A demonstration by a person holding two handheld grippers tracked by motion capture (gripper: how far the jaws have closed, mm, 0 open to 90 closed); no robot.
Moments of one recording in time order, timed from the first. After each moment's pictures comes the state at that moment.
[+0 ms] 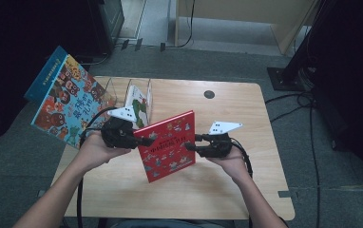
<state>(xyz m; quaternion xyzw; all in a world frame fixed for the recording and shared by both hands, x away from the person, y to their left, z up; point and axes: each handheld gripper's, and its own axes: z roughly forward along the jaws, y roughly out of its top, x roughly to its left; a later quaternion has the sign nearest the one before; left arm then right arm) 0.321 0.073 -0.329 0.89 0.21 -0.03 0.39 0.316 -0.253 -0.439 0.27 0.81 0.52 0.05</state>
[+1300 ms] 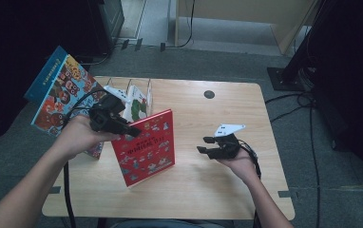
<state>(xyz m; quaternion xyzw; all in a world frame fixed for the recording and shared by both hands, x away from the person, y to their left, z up) 0.331 0.093 -0.279 0.91 0.27 -0.04 0.30 0.322 -0.282 -0.461 0.31 0.85 0.42 0.09</state>
